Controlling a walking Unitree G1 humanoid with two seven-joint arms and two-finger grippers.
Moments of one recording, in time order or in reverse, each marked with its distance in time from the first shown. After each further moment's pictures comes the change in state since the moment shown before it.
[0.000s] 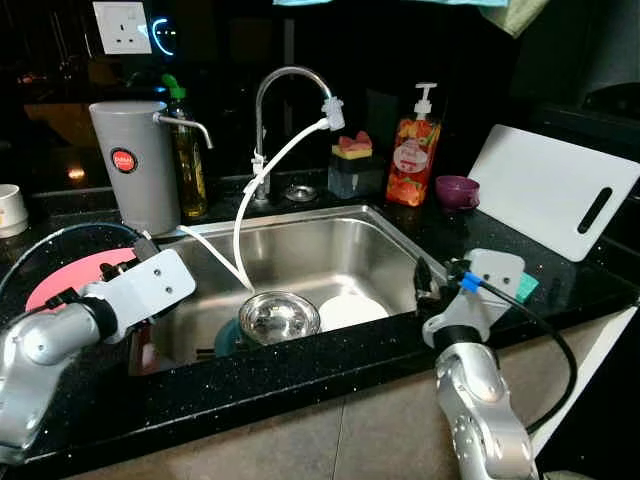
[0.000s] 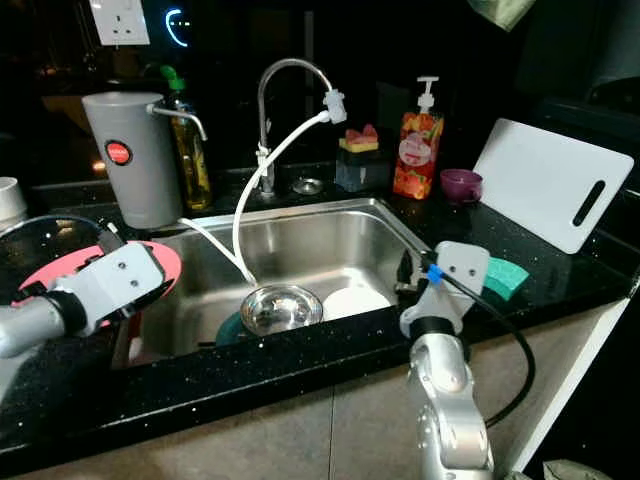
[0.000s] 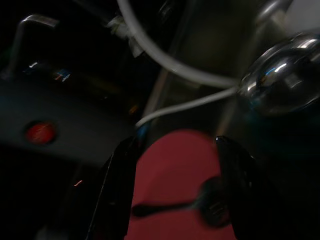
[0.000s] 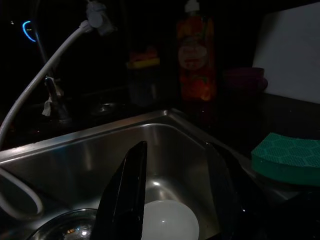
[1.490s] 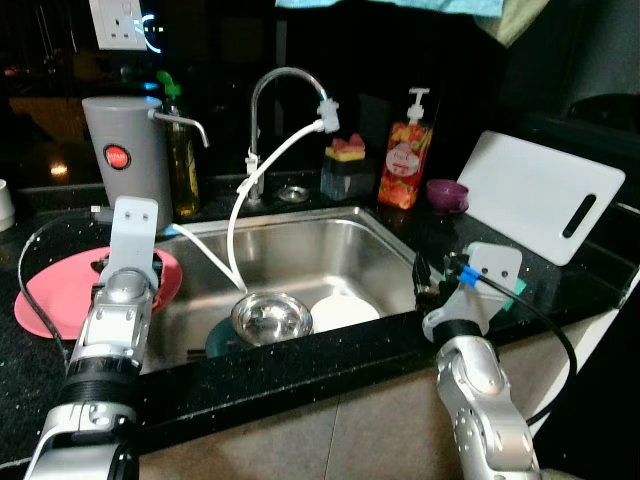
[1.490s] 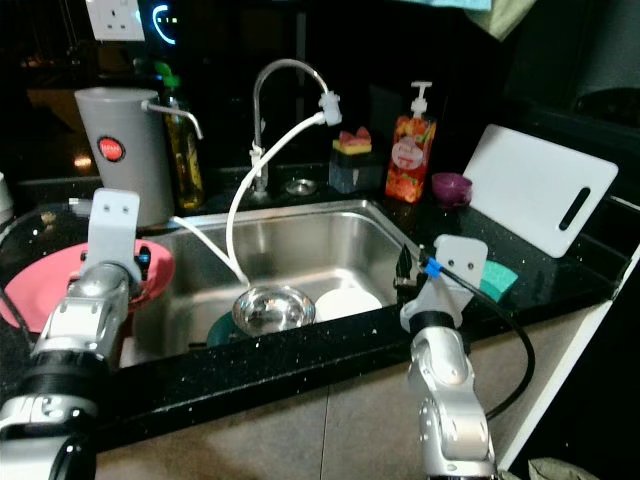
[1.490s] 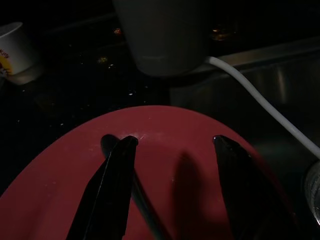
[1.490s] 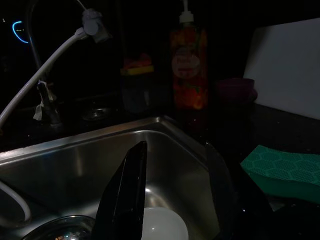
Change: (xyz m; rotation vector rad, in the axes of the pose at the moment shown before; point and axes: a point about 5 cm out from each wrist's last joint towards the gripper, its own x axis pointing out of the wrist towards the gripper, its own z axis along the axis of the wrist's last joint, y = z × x) left arm 0.081 -0.002 -0.035 -0.799 0.458 0.651; right arm 0.005 -0.001 0.005 -0.008 -0.013 0.004
